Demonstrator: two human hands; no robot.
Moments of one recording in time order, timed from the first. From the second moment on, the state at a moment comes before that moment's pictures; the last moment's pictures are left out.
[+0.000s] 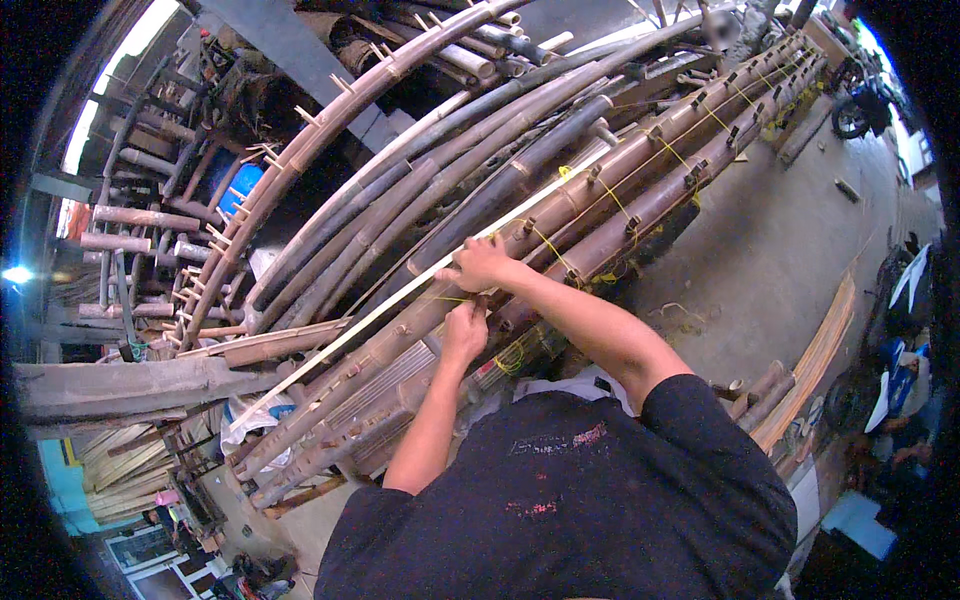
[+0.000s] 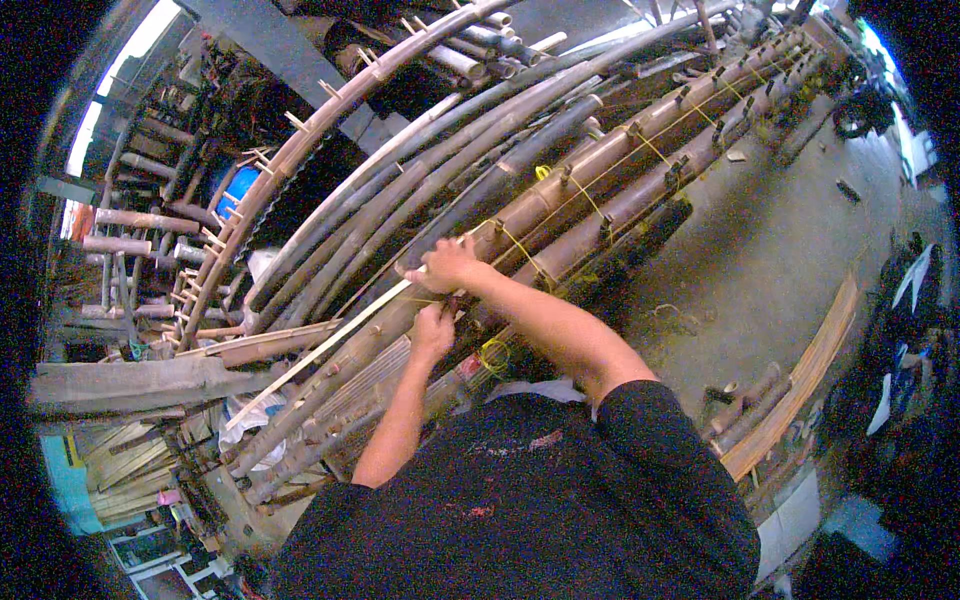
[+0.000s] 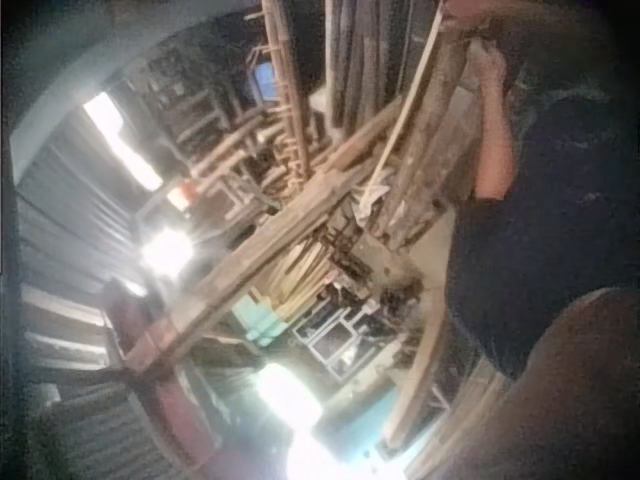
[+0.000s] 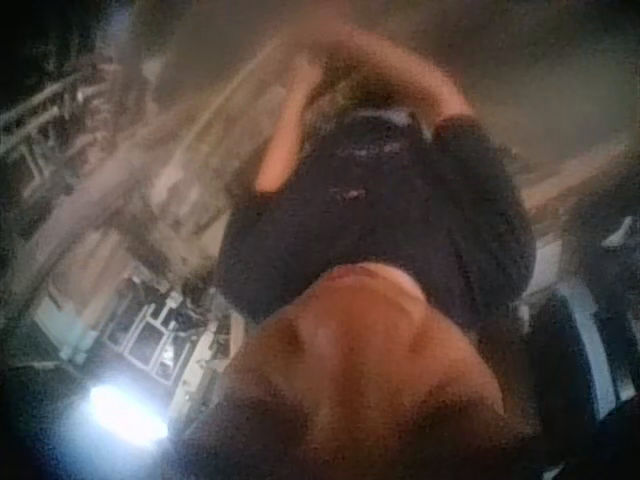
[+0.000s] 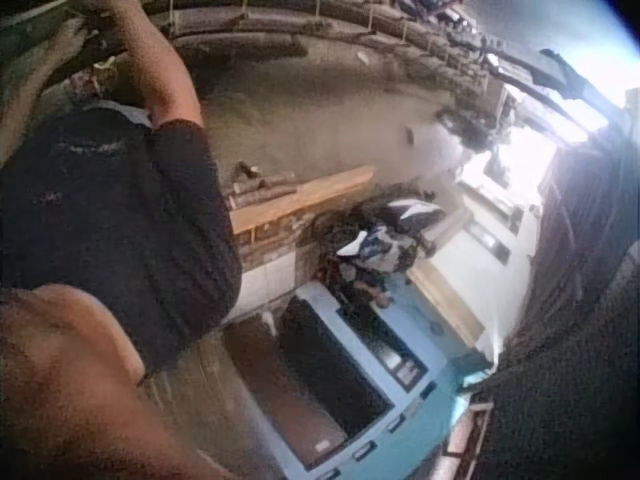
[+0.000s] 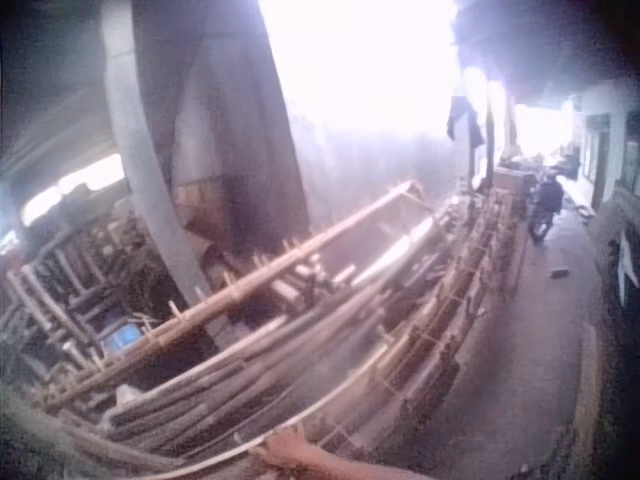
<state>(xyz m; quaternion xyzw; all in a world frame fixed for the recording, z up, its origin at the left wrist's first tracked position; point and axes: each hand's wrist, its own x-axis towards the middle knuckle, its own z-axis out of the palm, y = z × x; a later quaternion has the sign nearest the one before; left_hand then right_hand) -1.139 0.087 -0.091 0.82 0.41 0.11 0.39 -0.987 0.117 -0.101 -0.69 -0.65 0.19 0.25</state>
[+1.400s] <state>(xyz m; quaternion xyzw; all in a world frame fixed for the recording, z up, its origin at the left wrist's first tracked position) -0.650 -0.046 0.022 0.95 -0.01 0.02 0.32 -0.755 -0.398 -0.166 -0.90 -0.12 0.31 0.27</state>
